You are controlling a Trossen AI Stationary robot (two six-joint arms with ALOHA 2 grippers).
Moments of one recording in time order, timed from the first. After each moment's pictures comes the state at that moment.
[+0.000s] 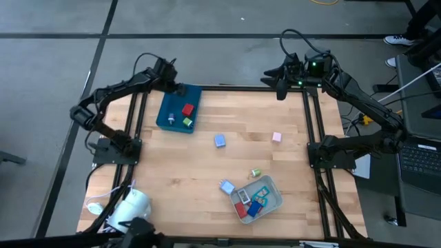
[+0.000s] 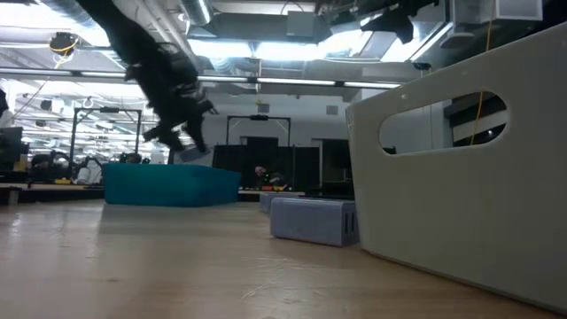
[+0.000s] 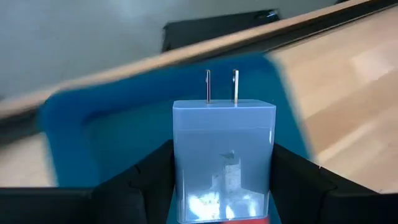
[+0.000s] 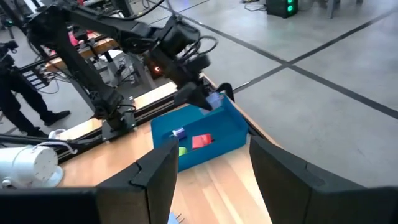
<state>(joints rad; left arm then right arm) 0.99 1.45 0.91 -0.39 0.16 -0.29 -0.63 1.14 1.30 -0.50 -0.32 0.16</state>
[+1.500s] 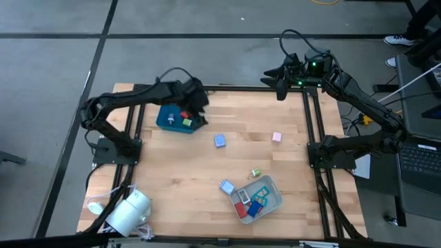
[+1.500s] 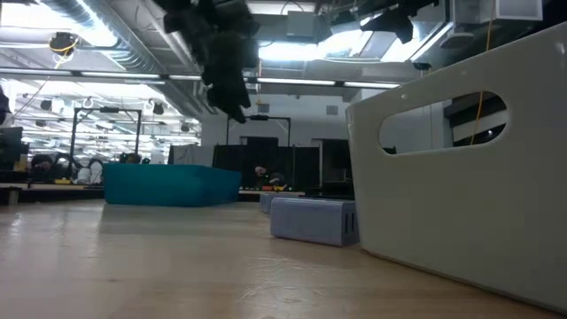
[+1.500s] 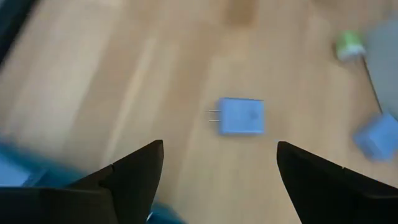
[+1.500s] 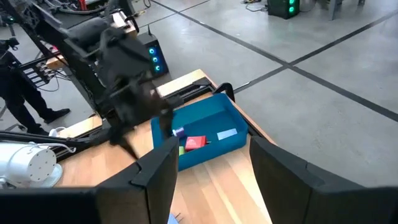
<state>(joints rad) 0.42 1.54 1.25 -0.72 0.23 0.05 -0.63 1.14 1.30 -0.50 -0.33 0.15</state>
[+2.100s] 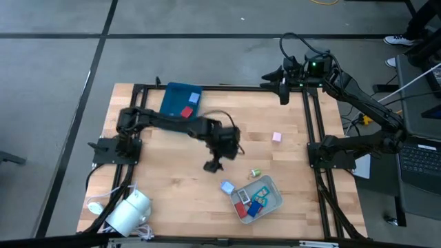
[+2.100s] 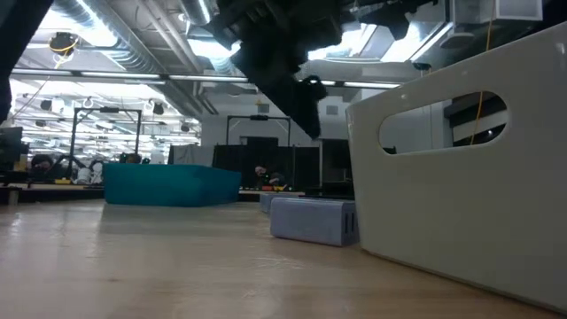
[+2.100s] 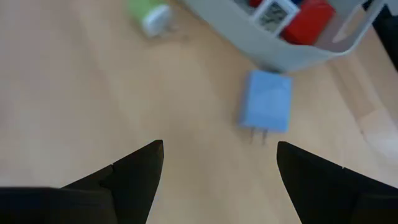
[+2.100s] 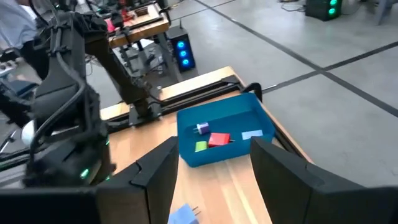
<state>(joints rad) -0.02 1.98 1.60 -0.78 0.32 0.33 -0.63 1.14 1.30 -0.51 -0.47 0.07</state>
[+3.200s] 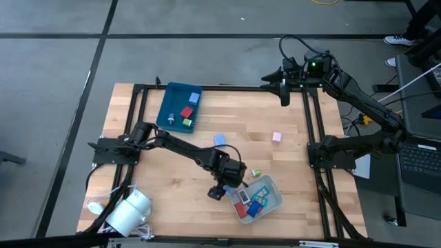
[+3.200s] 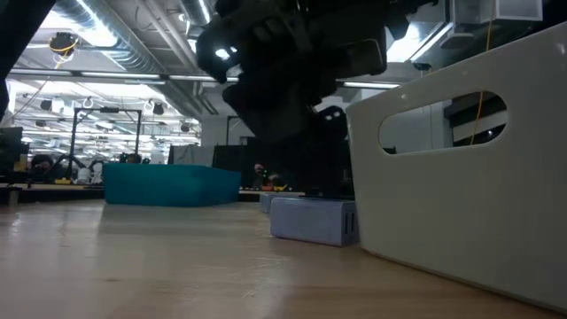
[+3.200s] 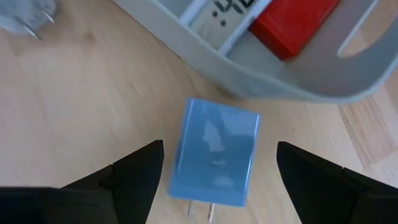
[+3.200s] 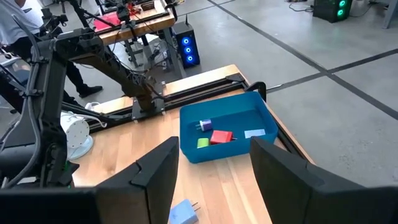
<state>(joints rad) -0.22 2.16 1.64 -0.66 0.20 0.13 -0.63 1.14 1.30 -0.52 -0.49 0.04</state>
